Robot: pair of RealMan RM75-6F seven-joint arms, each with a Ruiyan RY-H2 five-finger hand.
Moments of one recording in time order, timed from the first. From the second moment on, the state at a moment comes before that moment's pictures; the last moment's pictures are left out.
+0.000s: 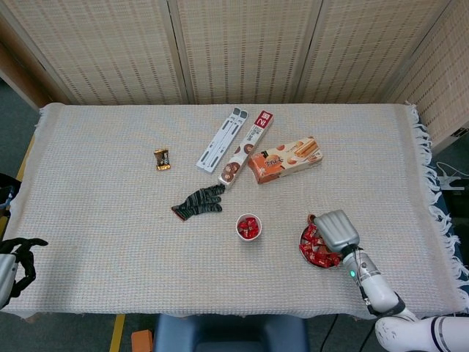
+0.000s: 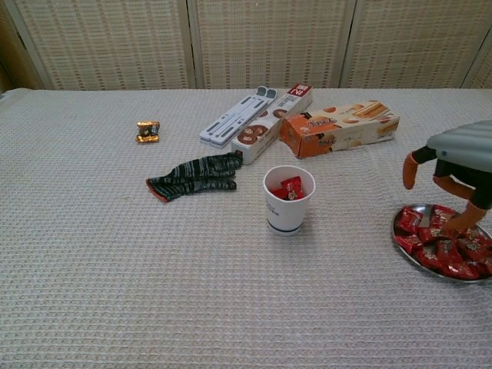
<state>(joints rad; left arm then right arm) -0.06 -1.02 -0.02 -1.66 1.53 1.50 -0.08 0.69 -1.25 -0.10 -1.77 -0.93 1.07 -0.59</state>
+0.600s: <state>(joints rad) -0.06 -1.01 -0.02 -1.66 1.54 1.50 -0.10 0.66 -1.29 -0.10 -1.64 -0.87 0.94 -0.57</state>
